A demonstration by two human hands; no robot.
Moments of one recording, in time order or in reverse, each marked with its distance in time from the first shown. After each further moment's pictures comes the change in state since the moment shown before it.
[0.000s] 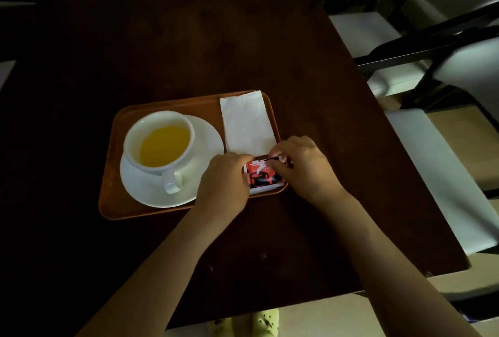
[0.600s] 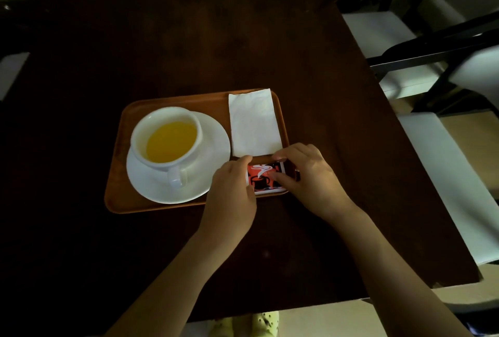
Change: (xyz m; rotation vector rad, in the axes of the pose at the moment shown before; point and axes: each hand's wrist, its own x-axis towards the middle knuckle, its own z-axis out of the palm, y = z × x) left_hand -0.025 0.007 0.007 -0.150 0.085 -0.082; right_hand -0.011 0.004 0.003 0.061 -0.054 -0.051
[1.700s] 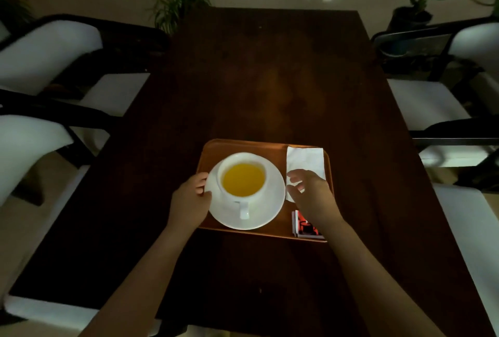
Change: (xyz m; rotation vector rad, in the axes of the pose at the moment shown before) left_hand 0.010 -0.101 -0.121 -0.295 0.255 -0.424; right_hand 0.065 -0.075 0.012 0.190 -0.053 0.162
